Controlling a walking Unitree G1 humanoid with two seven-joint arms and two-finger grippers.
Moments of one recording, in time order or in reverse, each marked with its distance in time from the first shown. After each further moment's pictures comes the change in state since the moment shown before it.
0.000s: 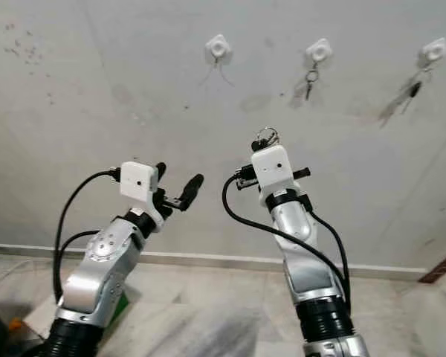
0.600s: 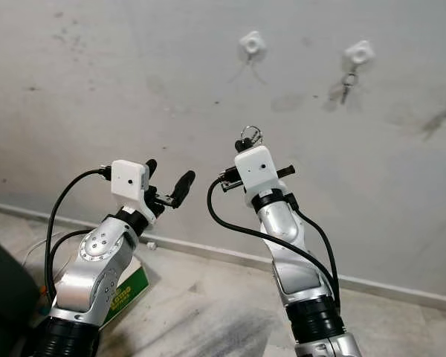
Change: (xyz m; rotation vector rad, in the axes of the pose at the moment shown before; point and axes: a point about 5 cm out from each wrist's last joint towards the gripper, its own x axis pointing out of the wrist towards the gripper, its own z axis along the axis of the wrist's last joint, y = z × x) left arm -0.003 0.006 0.001 0.009 -0.017 0.018; right arm 0.001 0.012 0.005 0.000 -0.026 0.043
